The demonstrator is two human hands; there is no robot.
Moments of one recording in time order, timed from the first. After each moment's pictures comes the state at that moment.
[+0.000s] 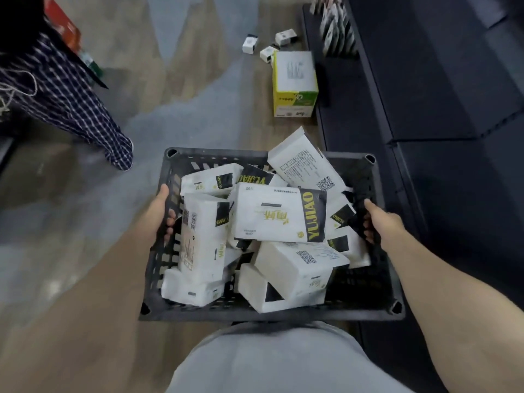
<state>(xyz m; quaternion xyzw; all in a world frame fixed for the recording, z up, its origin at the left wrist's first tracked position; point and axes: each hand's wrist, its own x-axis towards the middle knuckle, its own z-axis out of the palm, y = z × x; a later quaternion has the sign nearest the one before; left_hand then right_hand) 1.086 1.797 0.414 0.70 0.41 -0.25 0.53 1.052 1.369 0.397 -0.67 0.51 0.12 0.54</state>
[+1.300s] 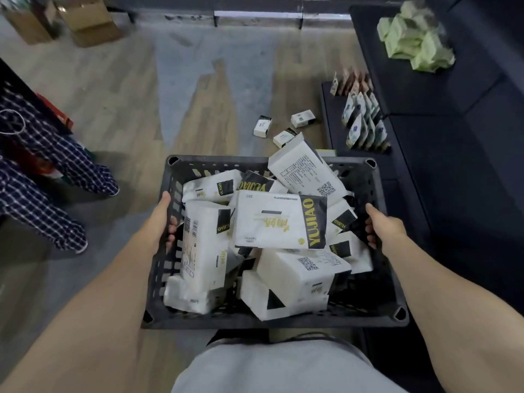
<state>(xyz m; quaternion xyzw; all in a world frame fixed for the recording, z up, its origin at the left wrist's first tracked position) 1.765 1.795 0.412 0.70 0.40 -0.21 0.55 1.752 1.366 0.401 -0.69 0.47 0.10 0.54</state>
